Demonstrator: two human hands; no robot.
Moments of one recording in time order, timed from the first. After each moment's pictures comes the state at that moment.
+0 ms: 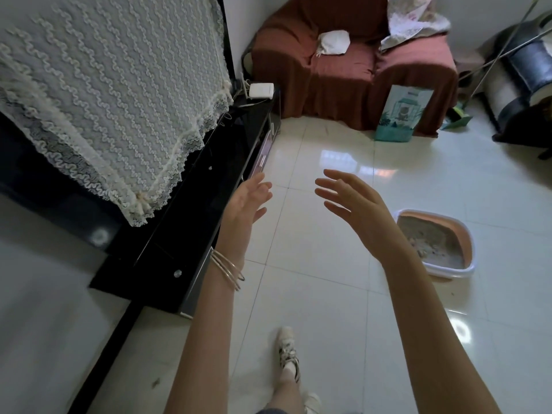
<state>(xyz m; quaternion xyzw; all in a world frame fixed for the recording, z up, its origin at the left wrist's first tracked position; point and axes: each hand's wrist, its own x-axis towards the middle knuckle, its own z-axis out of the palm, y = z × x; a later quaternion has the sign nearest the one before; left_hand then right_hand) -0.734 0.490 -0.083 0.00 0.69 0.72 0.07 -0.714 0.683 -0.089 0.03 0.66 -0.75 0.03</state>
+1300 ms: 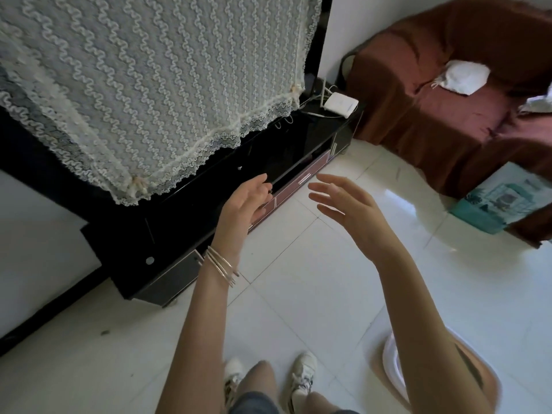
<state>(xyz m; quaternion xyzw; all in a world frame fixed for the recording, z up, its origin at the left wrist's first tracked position) -0.960 0.624 -0.099 -0.18 0.67 0.72 -0.08 -1.032 0.801 -0.095 -0.13 0.67 -0.68 0.25</state>
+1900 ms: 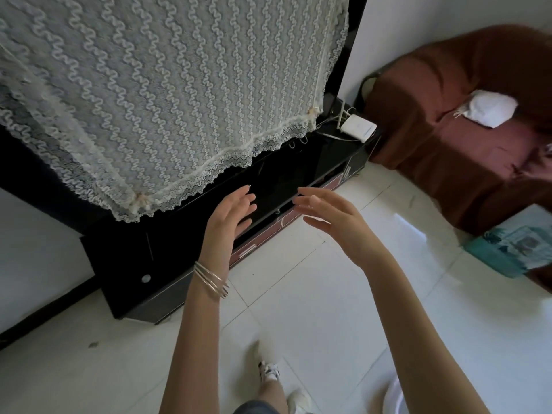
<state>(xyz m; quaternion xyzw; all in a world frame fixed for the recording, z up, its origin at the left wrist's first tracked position) -1.025 0.573 -0.113 -0.24 0.63 0.73 -0.15 -1.125 0.740 -0.105 -0.18 0.68 -0.64 0.32</state>
